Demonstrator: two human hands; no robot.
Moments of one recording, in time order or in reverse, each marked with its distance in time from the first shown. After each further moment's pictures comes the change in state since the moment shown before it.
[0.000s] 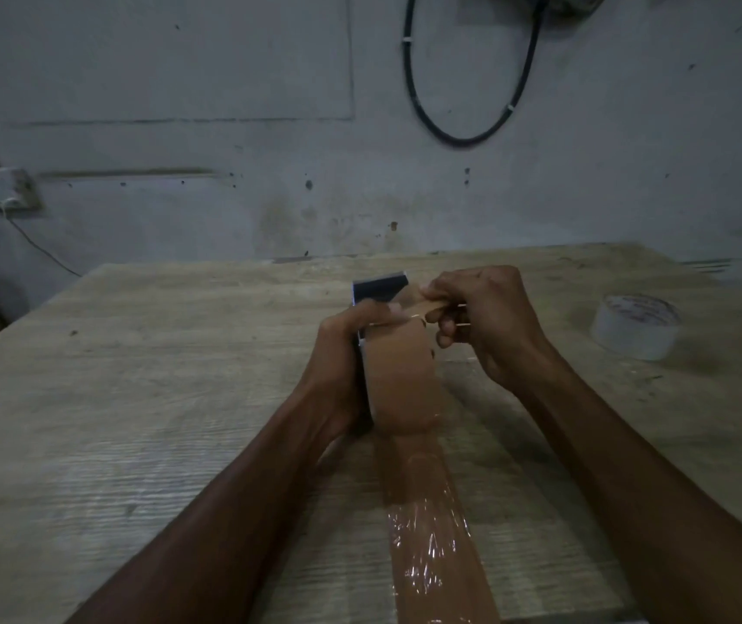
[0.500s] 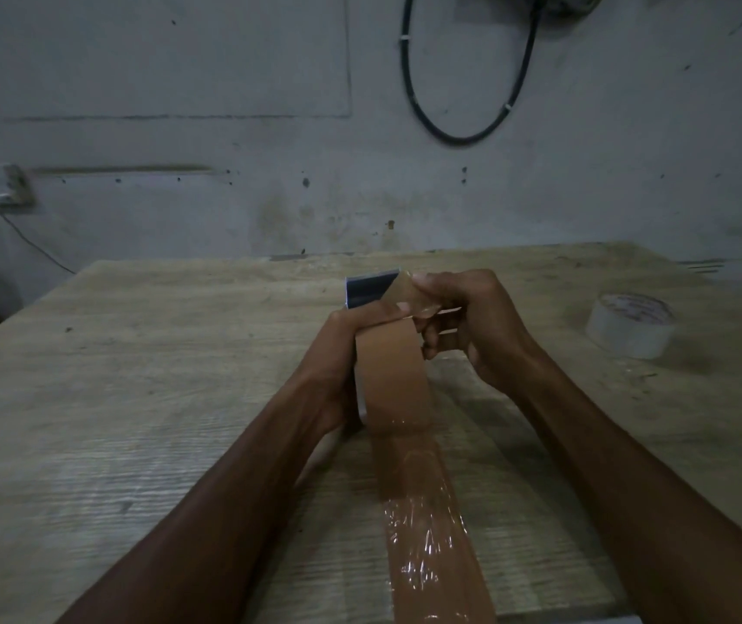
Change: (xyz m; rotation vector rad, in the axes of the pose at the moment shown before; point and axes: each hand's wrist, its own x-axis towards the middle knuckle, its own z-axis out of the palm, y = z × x) left_hand 0.004 0.003 -0.004 0.064 -0.024 -0.012; right_hand -0.007 -0.001 0.003 0.032 -0.147 0.050
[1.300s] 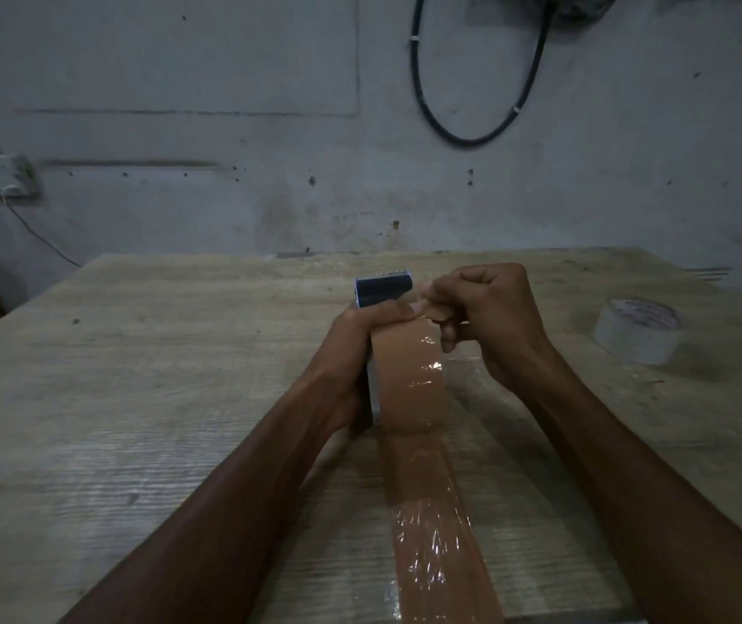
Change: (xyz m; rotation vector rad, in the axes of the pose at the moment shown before) left_hand -0.011 0.006 0.014 -0.020 0.003 0.062; right_hand 0.006 0.006 -0.004 -0.149 0.148 -0.146
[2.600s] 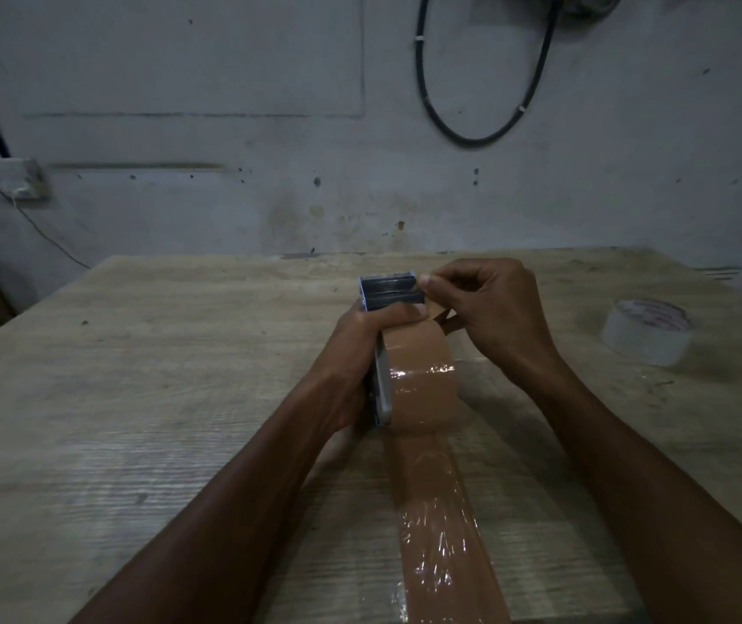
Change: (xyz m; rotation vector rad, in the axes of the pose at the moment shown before) left_hand 0.010 -0.005 -0.010 0.162 0.079 0.002; right_hand 0.004 0.001 0.000 -0.249 -0.002 -0.188
